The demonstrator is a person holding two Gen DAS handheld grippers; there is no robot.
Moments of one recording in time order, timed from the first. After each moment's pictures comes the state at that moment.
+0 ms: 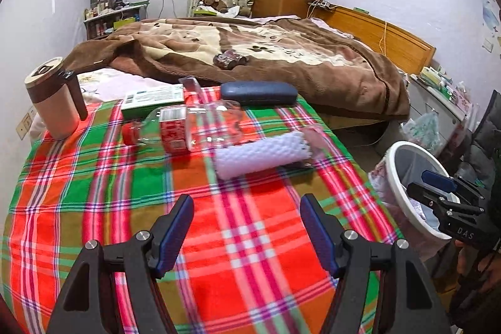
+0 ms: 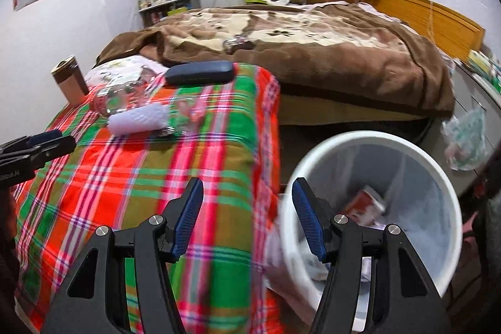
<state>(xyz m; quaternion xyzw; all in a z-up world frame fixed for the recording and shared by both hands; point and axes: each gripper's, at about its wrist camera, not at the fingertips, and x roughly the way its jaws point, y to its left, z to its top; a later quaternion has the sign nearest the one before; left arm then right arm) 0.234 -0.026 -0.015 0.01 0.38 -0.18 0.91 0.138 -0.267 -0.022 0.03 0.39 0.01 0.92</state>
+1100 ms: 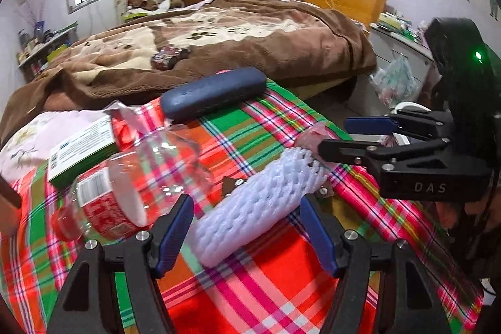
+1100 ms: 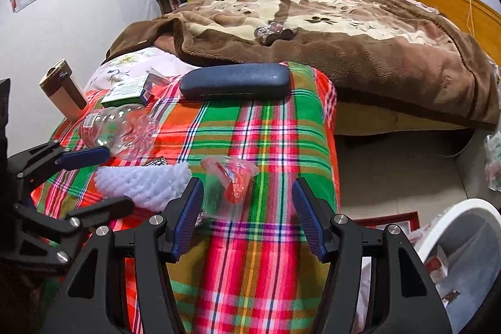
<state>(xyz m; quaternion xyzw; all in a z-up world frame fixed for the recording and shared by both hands) 0.335 -0.078 -0.054 0.13 0.39 -0.31 0.86 0.240 -0.235 -0.041 0.06 0.42 0.07 0.90</state>
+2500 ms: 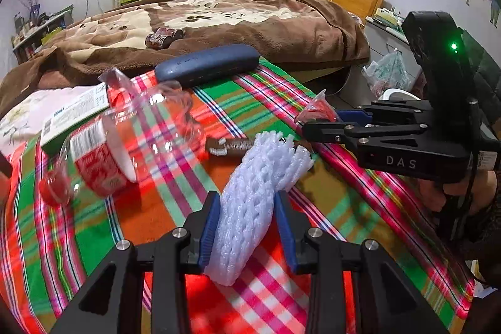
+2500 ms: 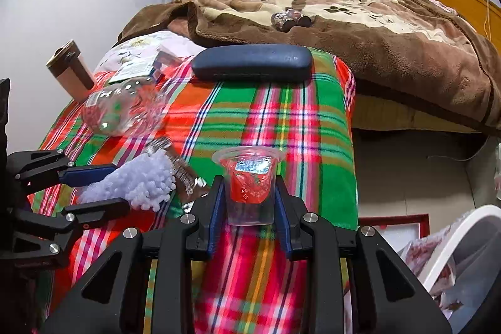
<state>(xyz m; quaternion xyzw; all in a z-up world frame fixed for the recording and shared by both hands) 0.310 -0.057 -0.062 0.11 0.43 -0.31 0.84 0.240 -0.227 -0.053 0.04 0.44 0.11 0.89</state>
